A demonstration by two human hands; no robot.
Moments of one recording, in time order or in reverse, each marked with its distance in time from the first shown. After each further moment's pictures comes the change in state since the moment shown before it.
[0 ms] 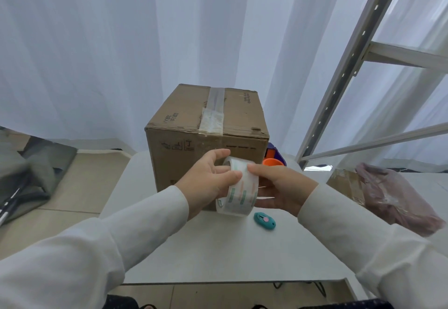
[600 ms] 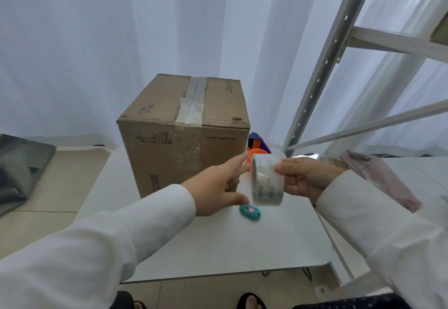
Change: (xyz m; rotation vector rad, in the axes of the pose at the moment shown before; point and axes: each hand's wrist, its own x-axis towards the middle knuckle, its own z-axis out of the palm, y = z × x) left_hand 0.029 -0.021 0.027 0.822 -0.294 0.182; right_hand 0.016 0.012 -0.090 0.059 0.017 -0.003
